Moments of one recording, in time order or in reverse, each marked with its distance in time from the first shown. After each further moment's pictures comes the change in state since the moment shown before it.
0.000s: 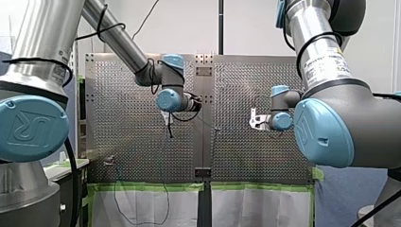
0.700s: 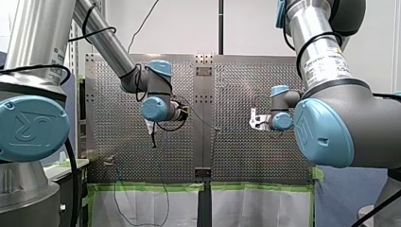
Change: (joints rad) left arm 0.006 0.049 -0.185 0.082 -0.074 0.027; right arm 0.000 0.000 -0.001 0.003 0.000 0.000
